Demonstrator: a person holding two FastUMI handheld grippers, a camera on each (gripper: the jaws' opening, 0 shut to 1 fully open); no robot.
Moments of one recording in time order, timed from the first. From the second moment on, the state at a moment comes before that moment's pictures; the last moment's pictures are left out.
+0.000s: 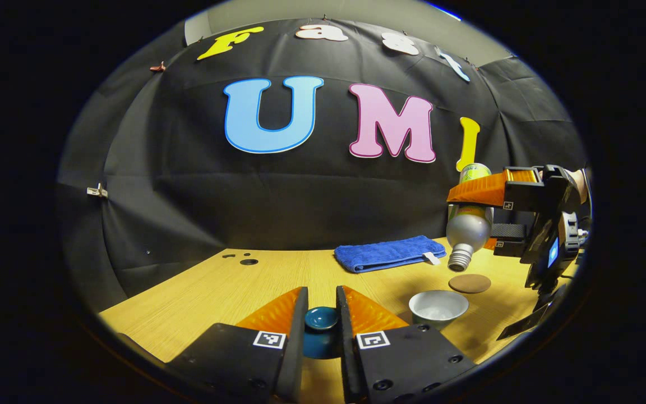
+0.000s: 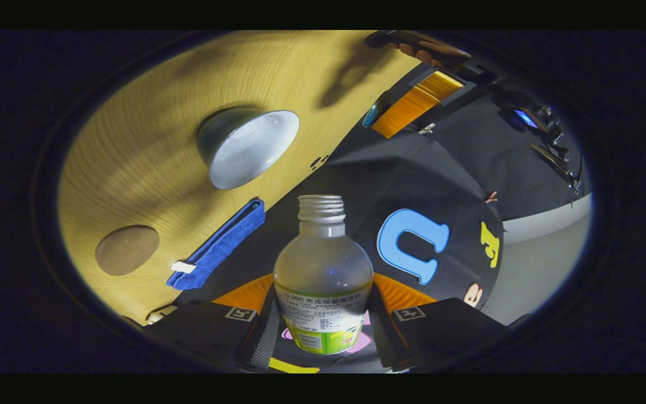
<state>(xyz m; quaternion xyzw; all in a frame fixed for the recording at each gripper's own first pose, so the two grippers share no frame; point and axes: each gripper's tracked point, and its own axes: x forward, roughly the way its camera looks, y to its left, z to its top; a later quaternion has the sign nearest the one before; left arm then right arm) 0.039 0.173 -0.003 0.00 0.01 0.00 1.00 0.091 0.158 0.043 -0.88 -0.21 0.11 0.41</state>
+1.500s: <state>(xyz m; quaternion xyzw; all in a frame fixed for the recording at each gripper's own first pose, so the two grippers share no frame) 0.040 0.173 -0.003 0.00 0.01 0.00 1.00 0.049 0.063 0.053 -0.12 -0.02 0.11 0.99</state>
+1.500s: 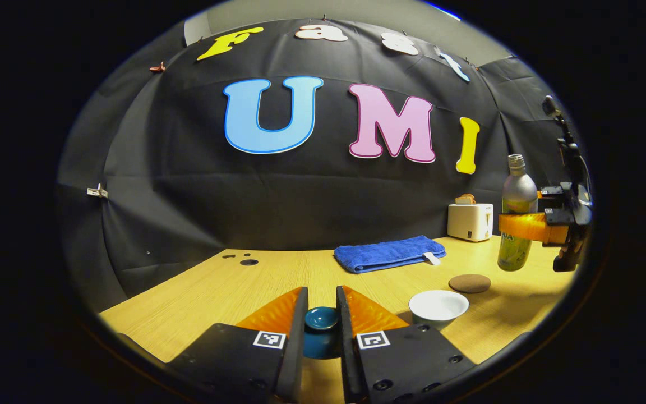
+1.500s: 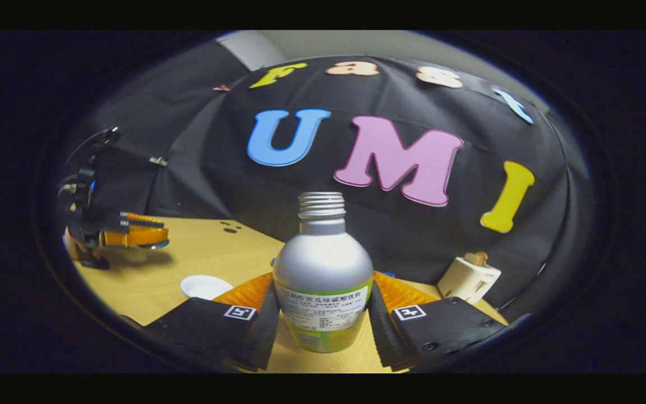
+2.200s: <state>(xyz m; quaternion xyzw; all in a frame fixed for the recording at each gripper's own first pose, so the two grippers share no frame) 0.040 0.172 -0.003 0.00 0.01 0.00 1.00 0.123 0.039 -0.002 0.03 0.03 0.10 0.99</state>
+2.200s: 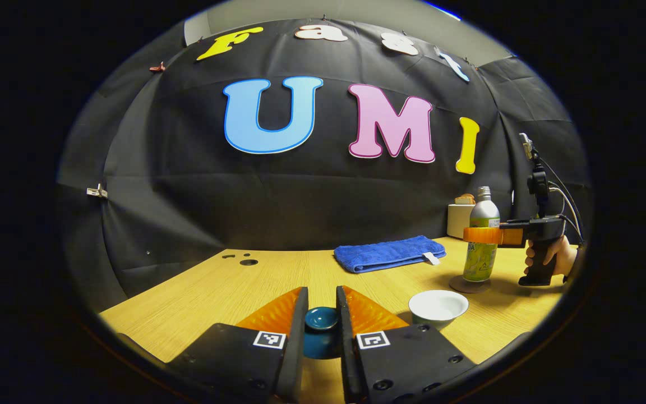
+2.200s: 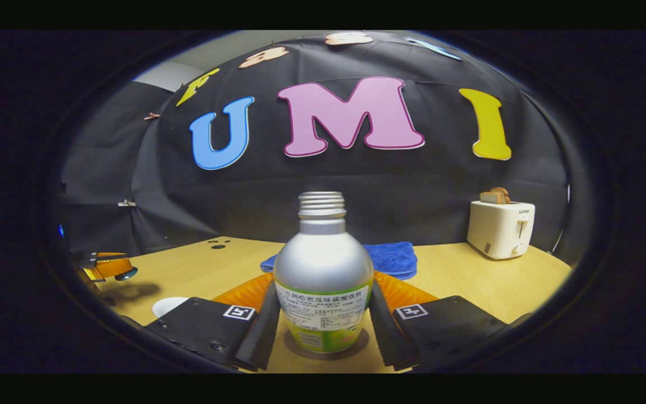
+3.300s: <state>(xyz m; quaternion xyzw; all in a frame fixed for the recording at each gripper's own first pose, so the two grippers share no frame) 0.040 0.171 -0.003 0.00 0.01 -0.01 1.00 0.097 0.030 -0.033 0.01 0.08 0.08 0.99</state>
